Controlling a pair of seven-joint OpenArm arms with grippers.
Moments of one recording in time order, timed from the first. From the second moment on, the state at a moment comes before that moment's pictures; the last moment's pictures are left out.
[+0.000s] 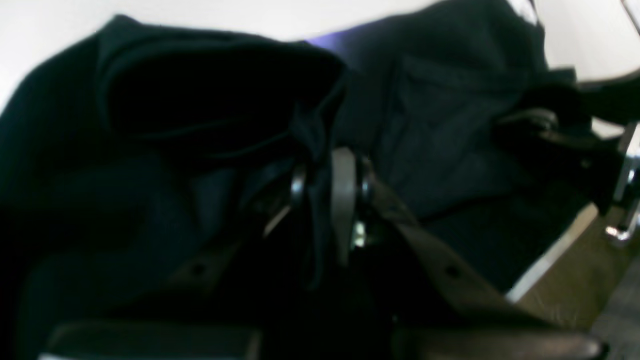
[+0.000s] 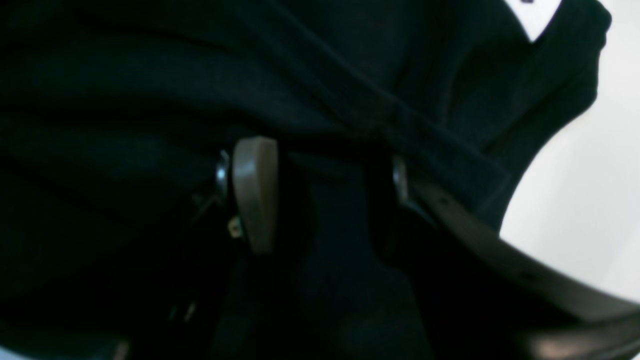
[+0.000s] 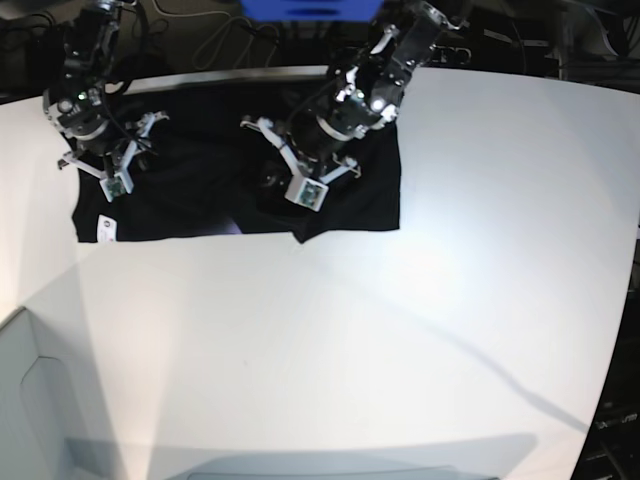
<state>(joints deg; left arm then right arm) 12.3 -6.1 33.1 101.3 -19.3 3.8 33.5 -20.7 7.2 23.1 102.5 -0.2 38.9 -44.1</state>
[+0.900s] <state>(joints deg) 11.7 -9.0 41.4 110.1 -19.8 12.1 28.7 -20.7 7.3 23.1 102.5 -0.1 38.9 -44.2</state>
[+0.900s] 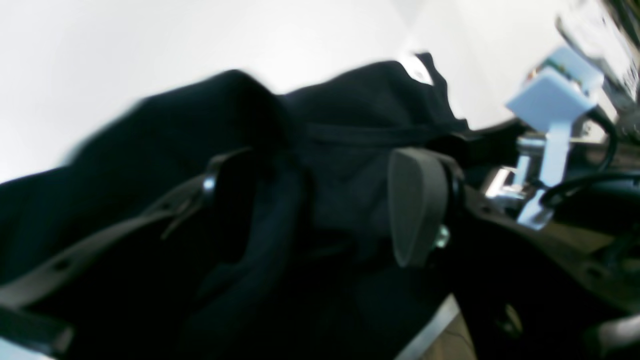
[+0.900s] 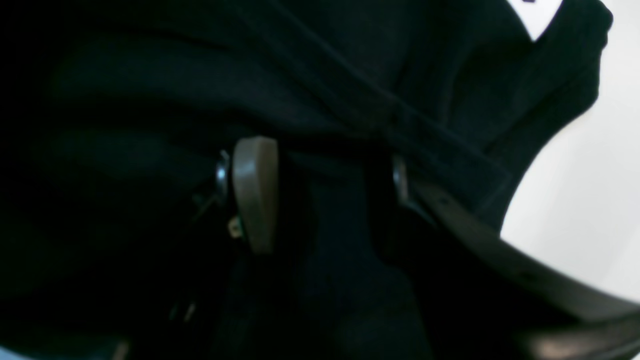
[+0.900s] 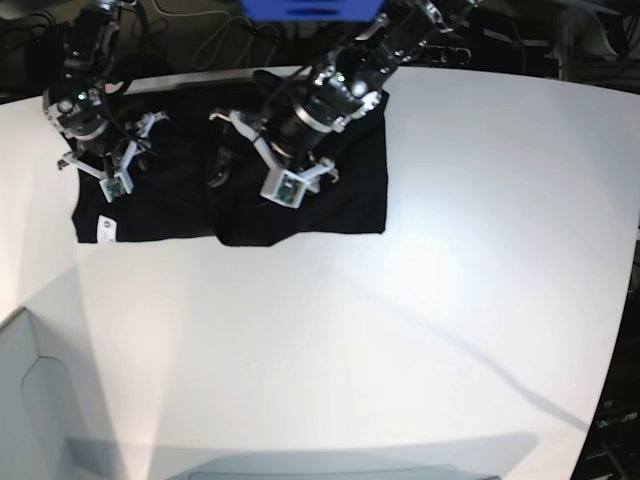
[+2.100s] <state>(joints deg) 0.3 -19.7 56.5 108.9 -20.5 5.5 28.2 -14.2 7.1 23.7 102.3 -0.8 39.0 -45.2</state>
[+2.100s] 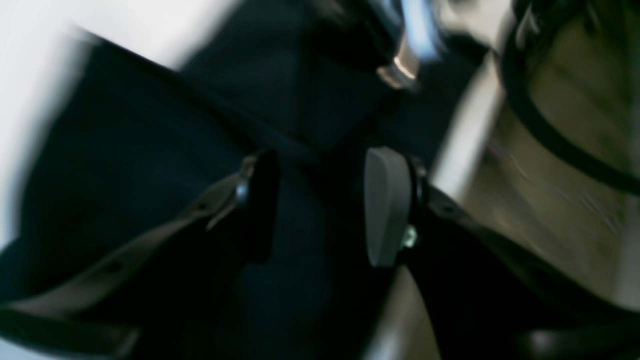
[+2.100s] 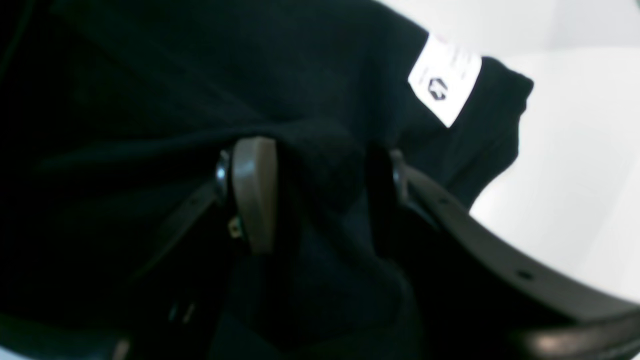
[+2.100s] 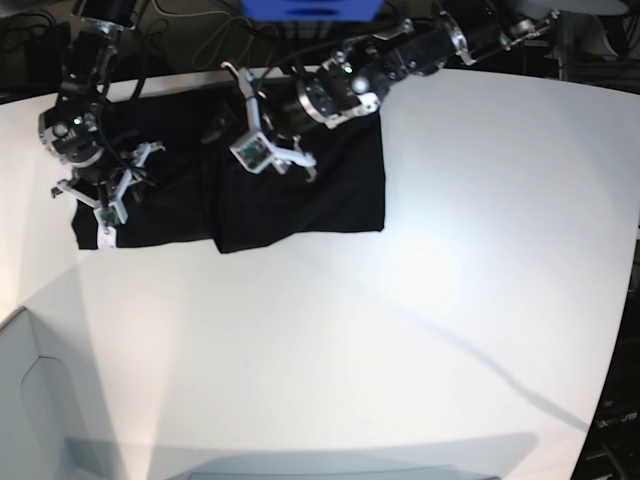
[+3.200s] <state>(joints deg) 17.8 -14.5 12.2 93.9 -53.7 4.2 25.4 -17.9 -3.7 38.6 114.4 -0.6 39.0 -45.0</state>
